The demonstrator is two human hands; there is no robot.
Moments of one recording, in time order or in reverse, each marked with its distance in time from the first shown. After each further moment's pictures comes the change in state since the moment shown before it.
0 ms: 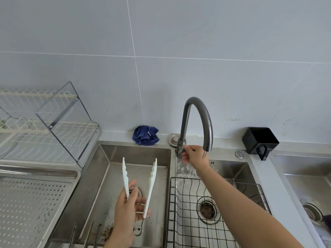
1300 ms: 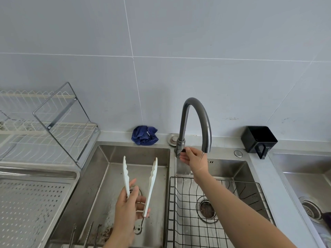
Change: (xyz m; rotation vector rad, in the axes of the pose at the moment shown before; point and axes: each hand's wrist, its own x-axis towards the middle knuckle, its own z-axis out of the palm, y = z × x) left_hand 0.001 0.002 0.004 0.009 0.010 0.003; right_hand -0.009 0.019 0.001 0.236 0.075 0.038
